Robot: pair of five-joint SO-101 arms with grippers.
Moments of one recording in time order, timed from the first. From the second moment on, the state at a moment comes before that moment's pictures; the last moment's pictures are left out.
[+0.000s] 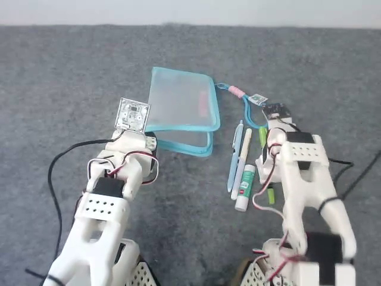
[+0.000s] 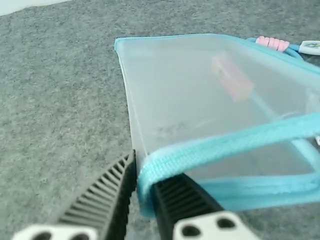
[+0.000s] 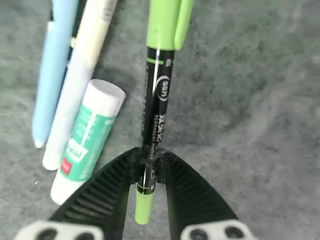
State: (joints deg) left arm 2.7 -45.9 72.0 26.2 -0.6; right arm -1.3 -15.2 41.9 66.6 11.5
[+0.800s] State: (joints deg) left arm 2.7 -45.9 72.0 26.2 -0.6; right arm -18.1 -26.5 17.1 97.1 22.1
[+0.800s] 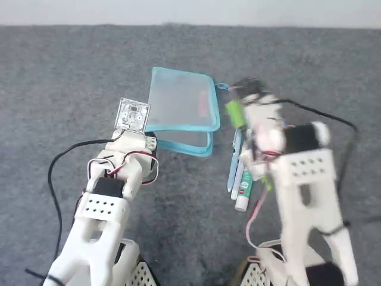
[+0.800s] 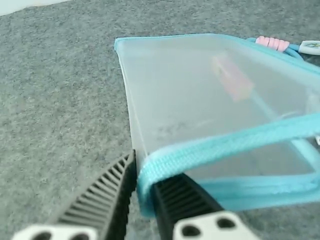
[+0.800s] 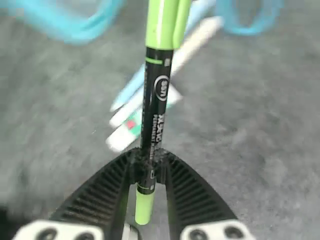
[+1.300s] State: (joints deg) left arm 2.7 -45.9 72.0 26.2 -0.6; right arm -30.0 -13.5 15.7 98.4 24.0
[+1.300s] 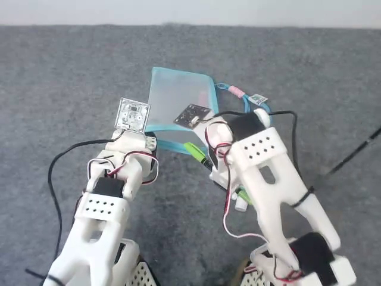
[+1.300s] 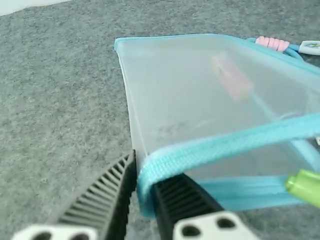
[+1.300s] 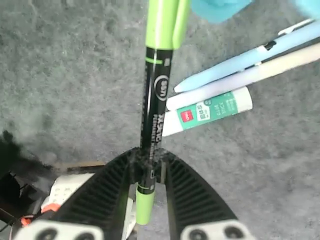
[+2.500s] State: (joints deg) left arm 11.1 -45.9 73.2 25.9 -2.6; right arm -30.7 25.8 -32.2 100.7 1.8
